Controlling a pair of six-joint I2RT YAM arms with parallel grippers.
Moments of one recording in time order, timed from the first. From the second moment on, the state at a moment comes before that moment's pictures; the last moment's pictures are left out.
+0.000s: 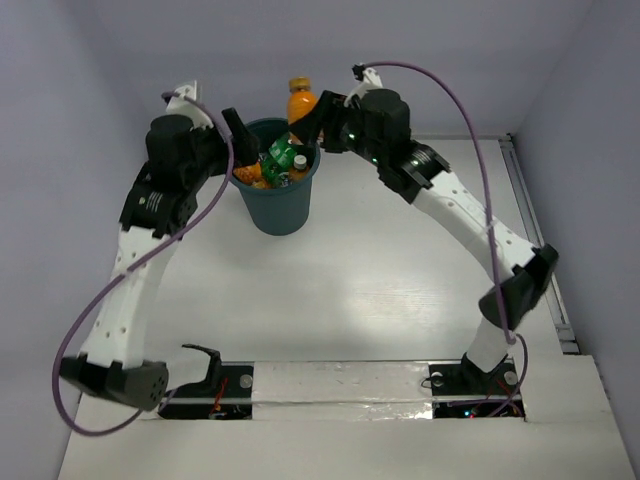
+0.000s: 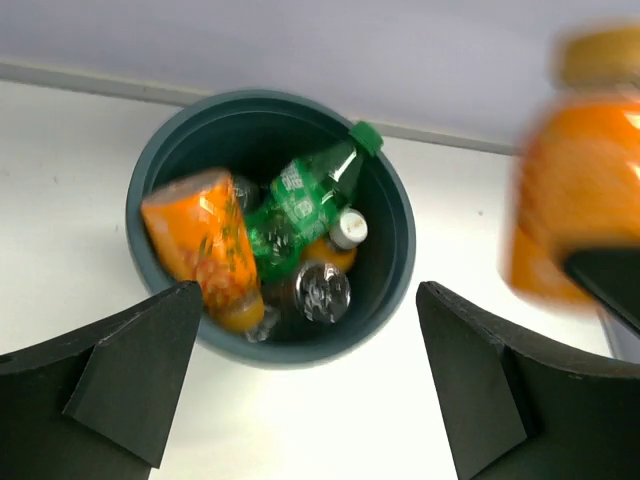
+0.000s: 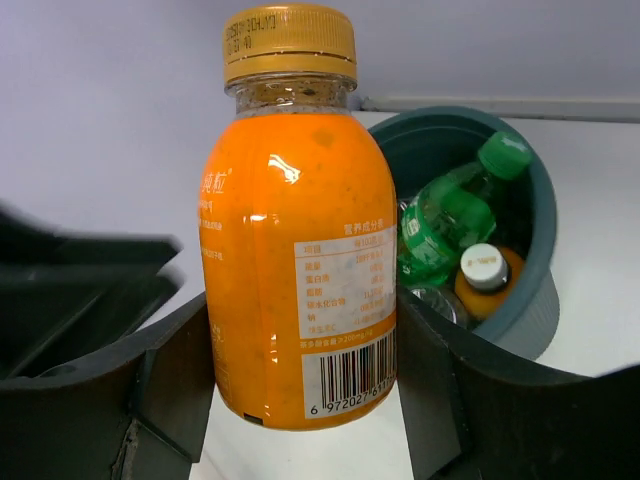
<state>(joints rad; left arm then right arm) -0.26 1.28 1.59 -0.60 -0.01 -0.40 0.70 1.69 1.87 -0.26 -0.02 0.63</state>
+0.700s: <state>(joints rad) -0.27 0.93 1.40 -0.68 -0.23 -0.47 0.77 2.10 2.28 -0.47 0.05 0.61</state>
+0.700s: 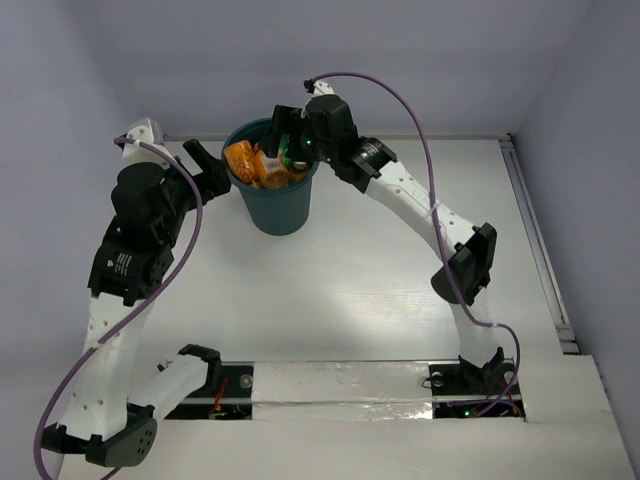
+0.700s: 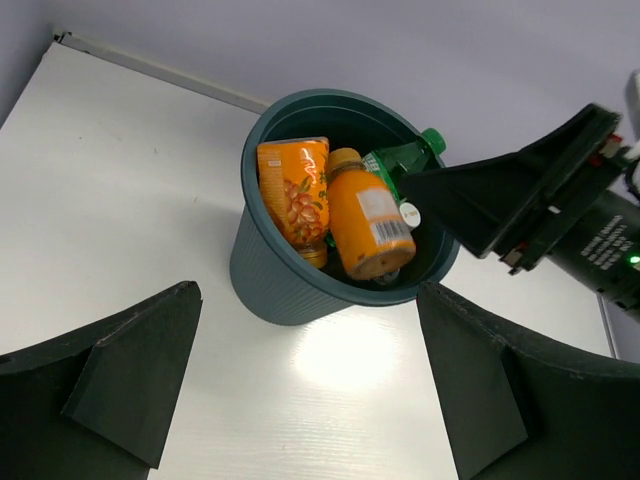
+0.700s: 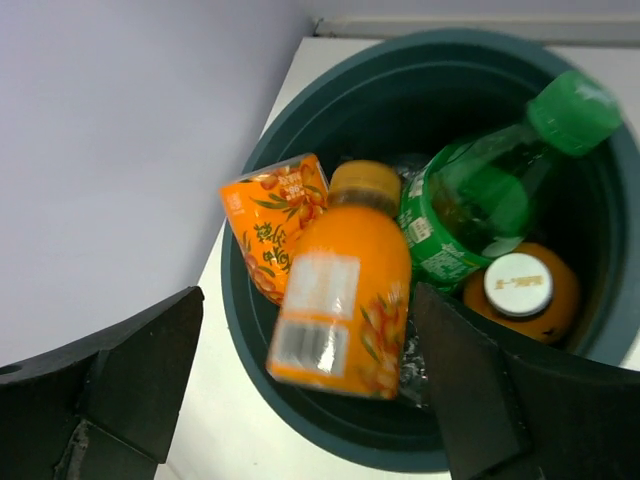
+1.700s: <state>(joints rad) -0.29 0.73 1.46 -0.47 -0.15 -0.57 0.77 0.64 1.42 -0.45 0.71 0.48</state>
